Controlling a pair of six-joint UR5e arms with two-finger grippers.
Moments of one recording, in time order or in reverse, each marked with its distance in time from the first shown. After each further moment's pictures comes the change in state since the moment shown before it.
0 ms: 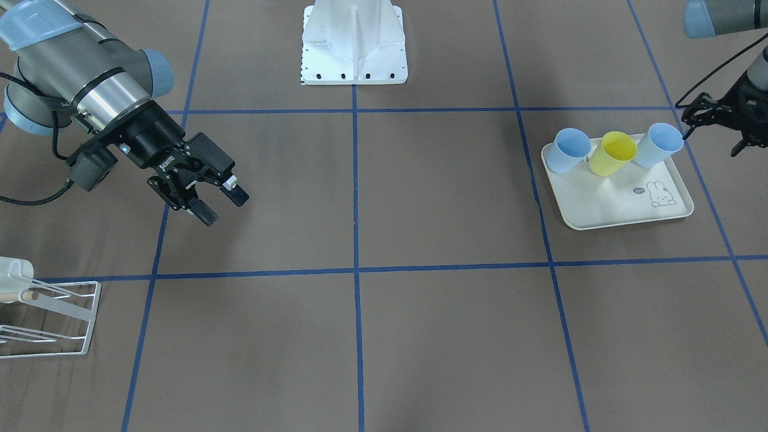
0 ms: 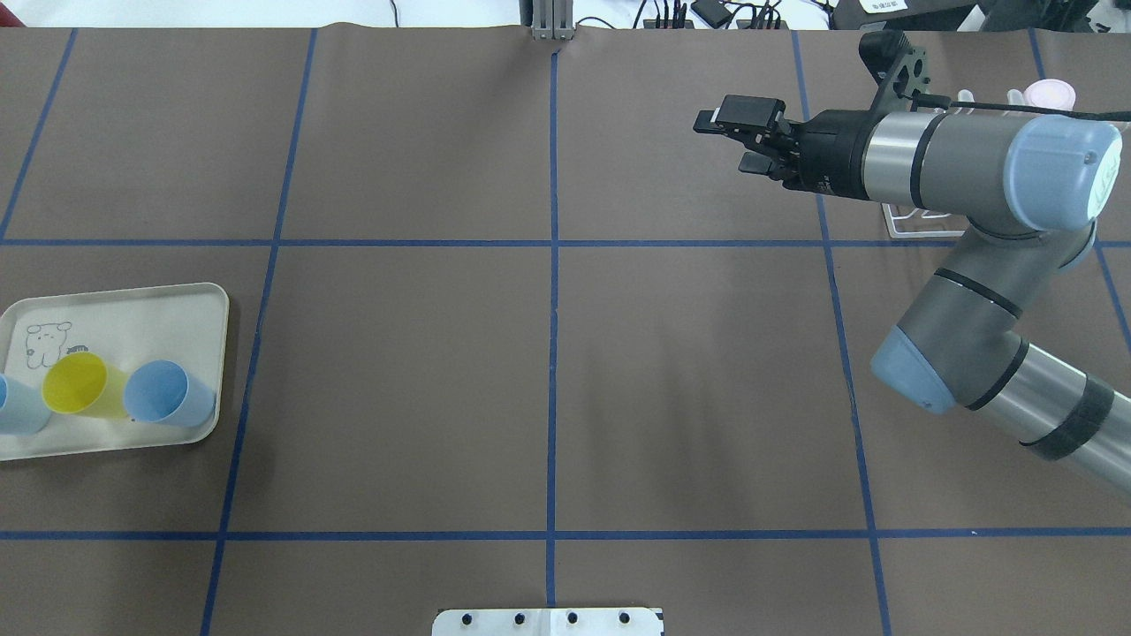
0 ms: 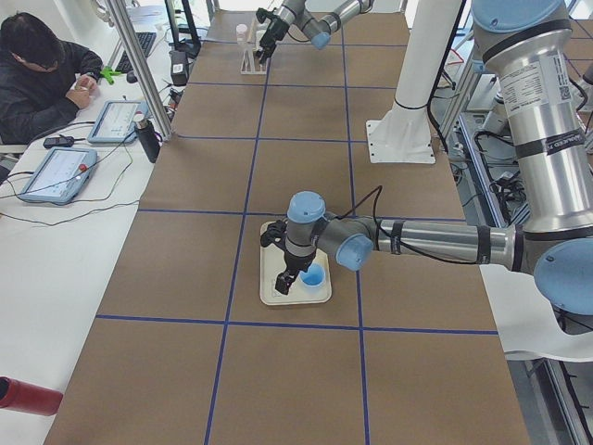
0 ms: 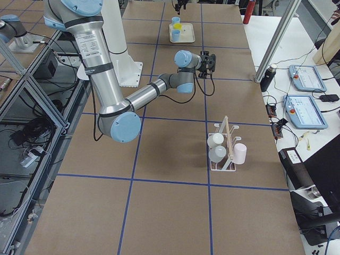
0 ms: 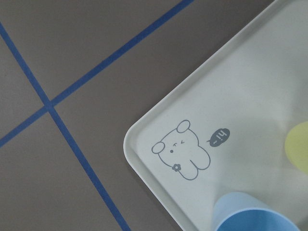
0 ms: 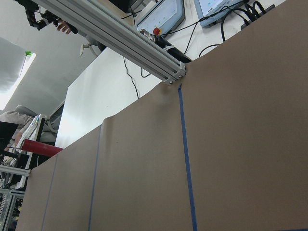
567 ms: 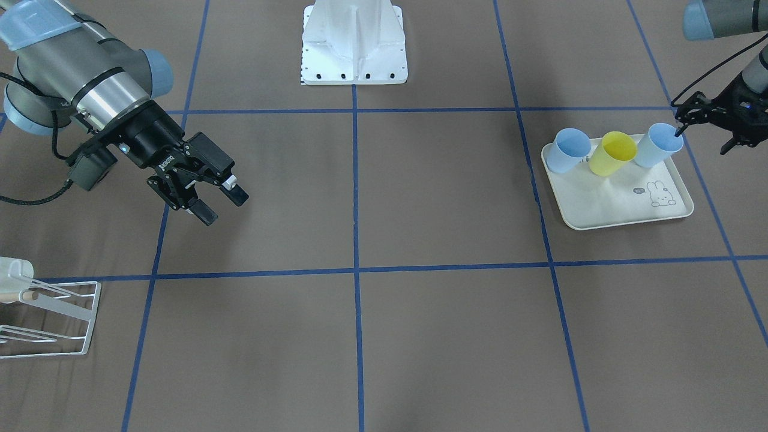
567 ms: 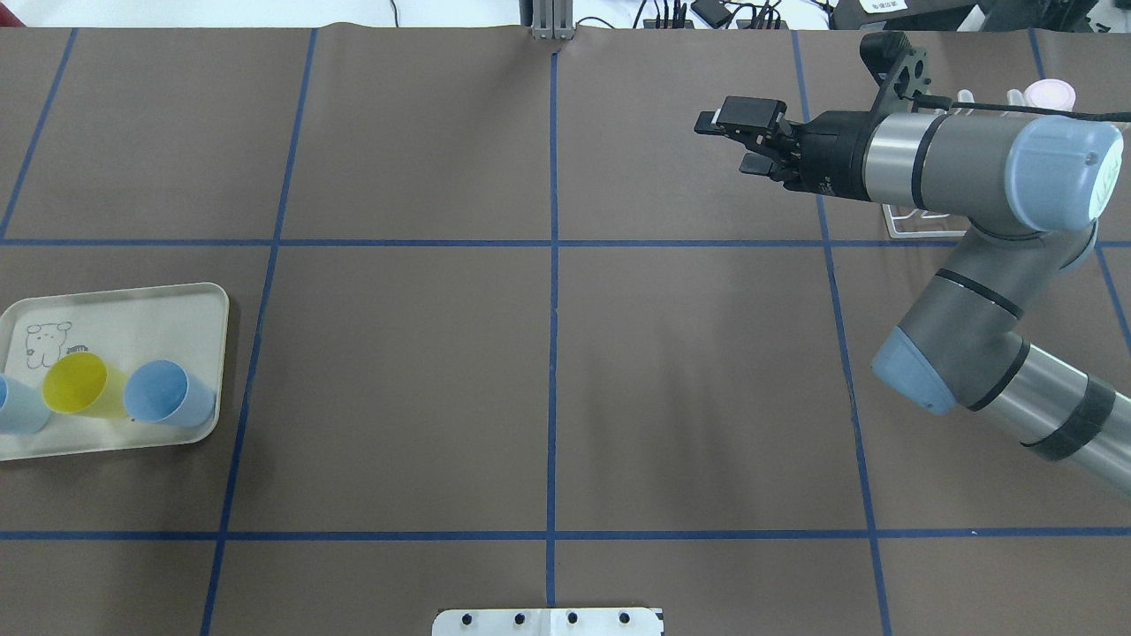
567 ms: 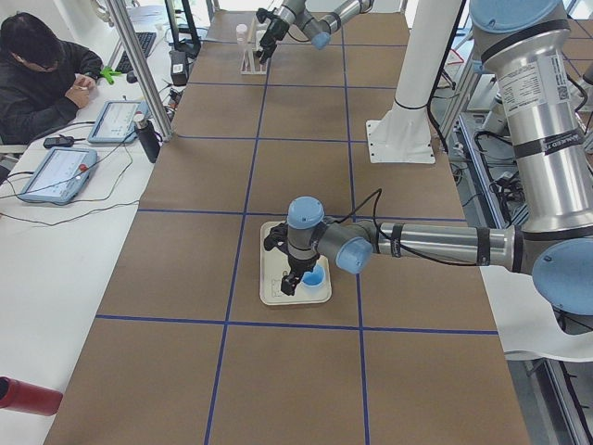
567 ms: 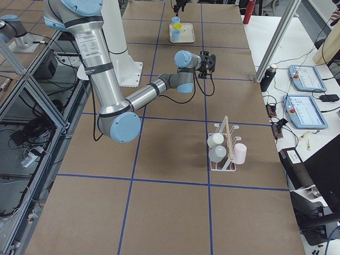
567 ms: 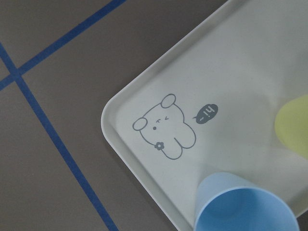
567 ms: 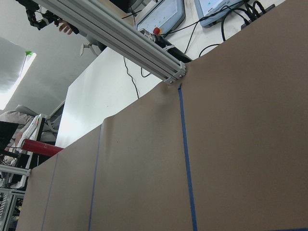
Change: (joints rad) left arm 0.022 0.000 0.021 0.000 -0.058 -0.003; right arm 0.000 -0.003 0.000 0.000 0.002 -0.001
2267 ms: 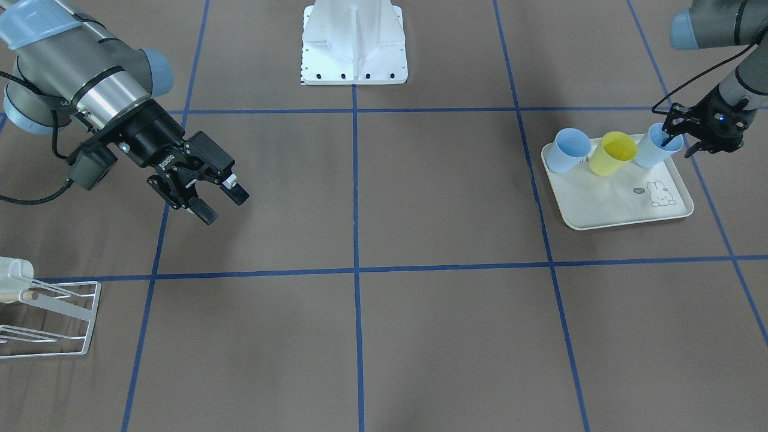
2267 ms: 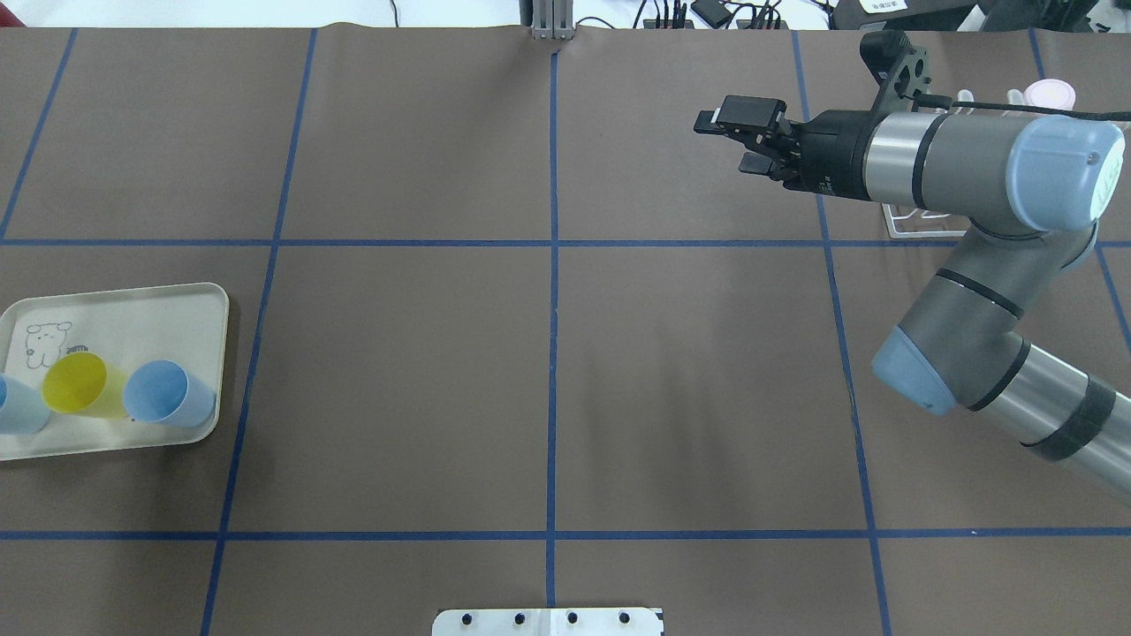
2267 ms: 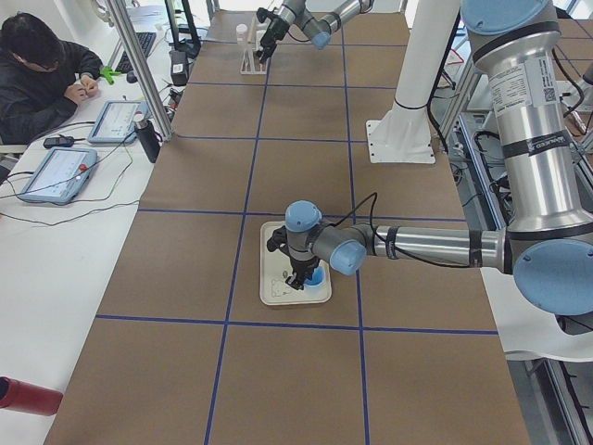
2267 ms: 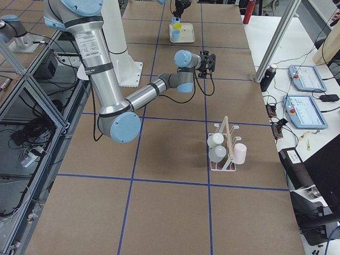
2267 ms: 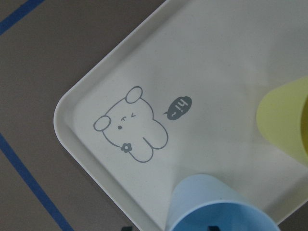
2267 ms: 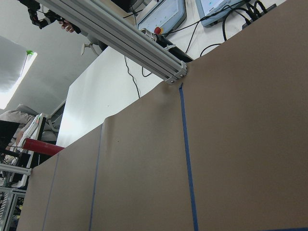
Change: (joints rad) left arm 0.064 -0.029 0.047 -0.010 -0.016 -0.001; right arm 0.000 0.000 0.004 0.000 0.000 -0.001
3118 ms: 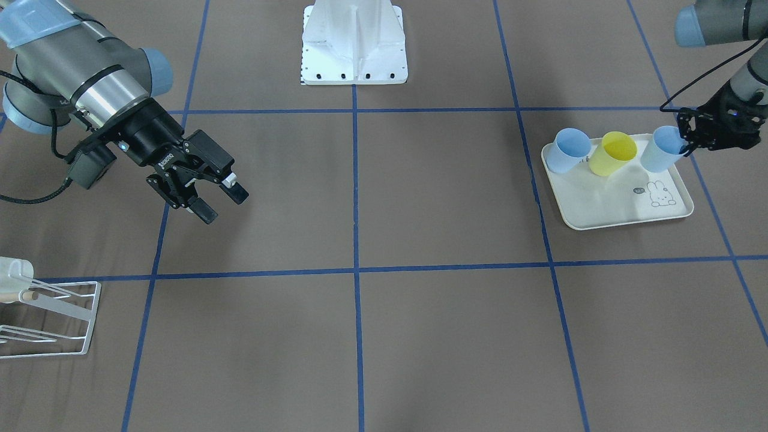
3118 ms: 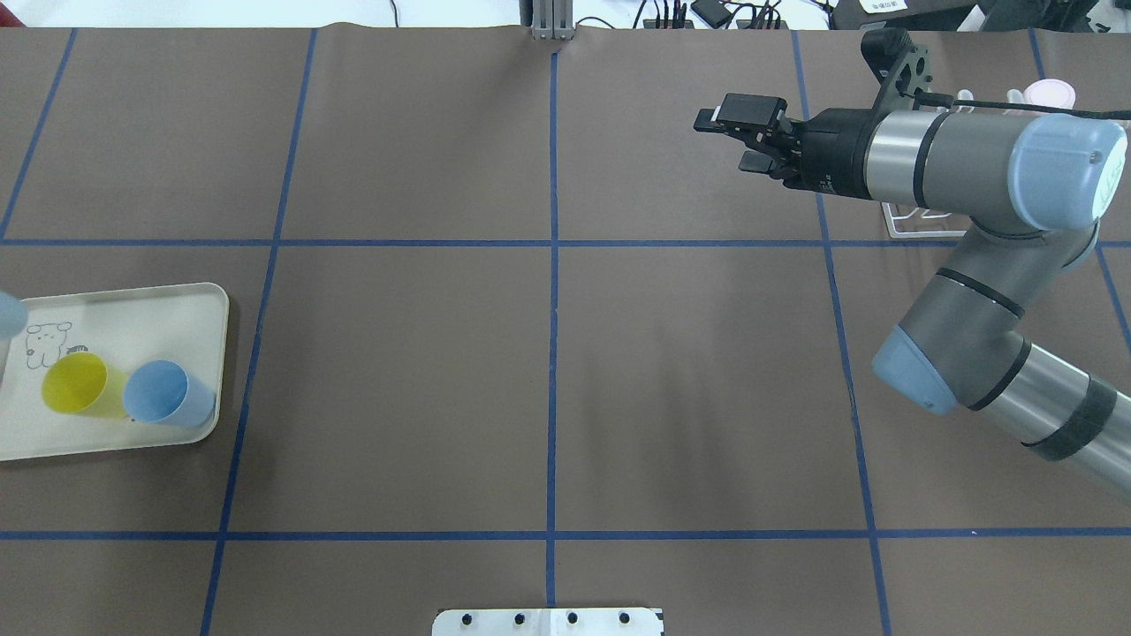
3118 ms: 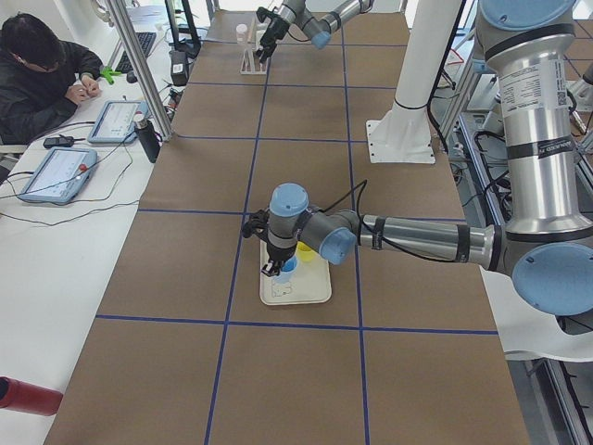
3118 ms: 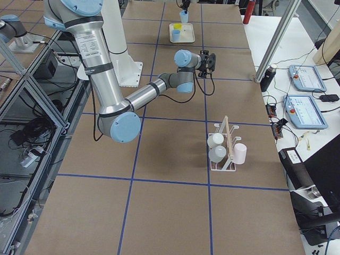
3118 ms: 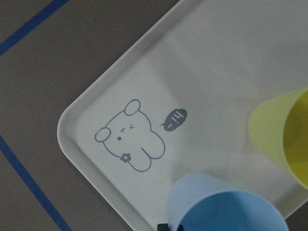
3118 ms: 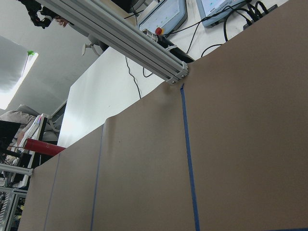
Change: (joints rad) left arm -0.207 -0.114 -0.035 0.046 0.017 -0.049; right arm 0.001 0.001 0.003 0.000 0.000 0.001
